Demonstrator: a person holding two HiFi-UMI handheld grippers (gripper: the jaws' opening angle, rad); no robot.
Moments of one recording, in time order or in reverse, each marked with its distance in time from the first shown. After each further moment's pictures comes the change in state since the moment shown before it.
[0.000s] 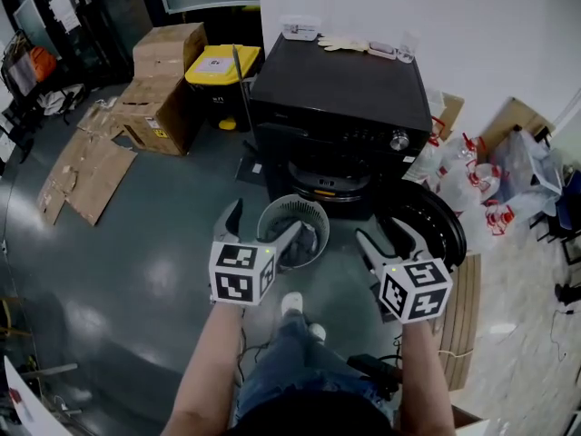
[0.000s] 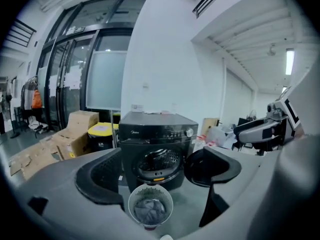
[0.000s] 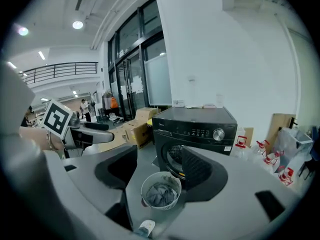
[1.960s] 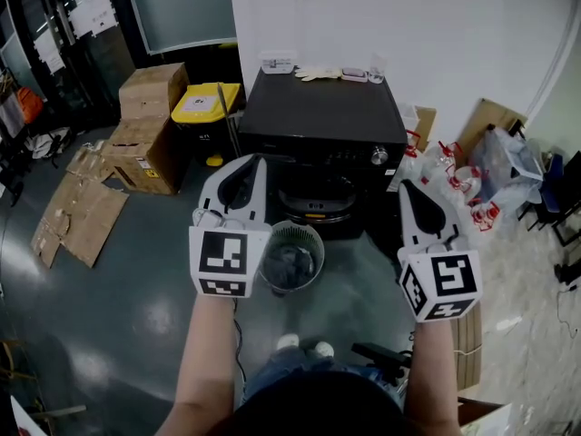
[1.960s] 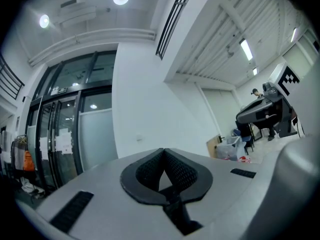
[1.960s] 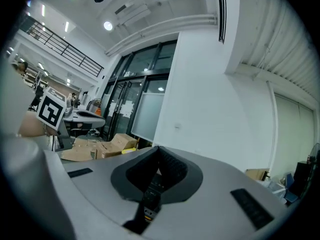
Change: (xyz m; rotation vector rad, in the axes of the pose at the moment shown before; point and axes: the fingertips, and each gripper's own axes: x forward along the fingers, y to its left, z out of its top) left arm -0.076 -0.002 0.194 0.401 -0.484 0.011; right arm -0.098 0.013 0.162 -0.278 -0.397 -0.297
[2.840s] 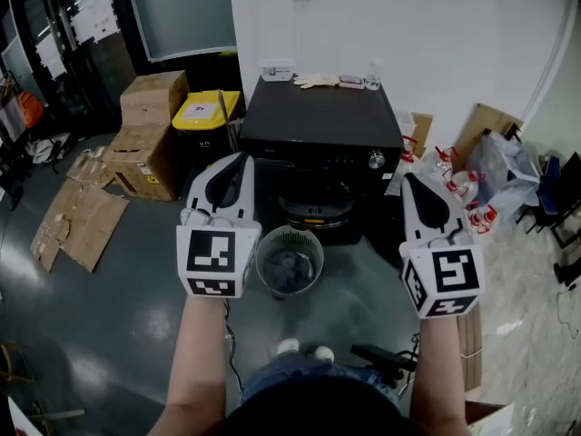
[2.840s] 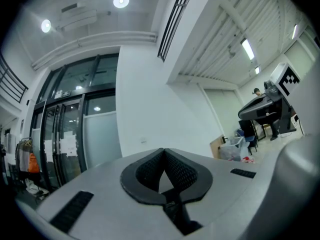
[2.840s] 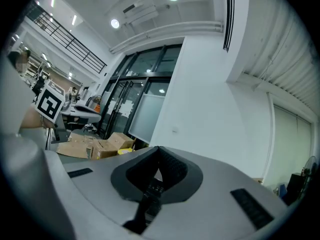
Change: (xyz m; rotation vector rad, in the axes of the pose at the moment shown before) left arm -0.019 0.018 0.019 0.005 -0.001 0.039; right arm -0.013 -0.004 0.027 -0.076 -0.015 -0.032
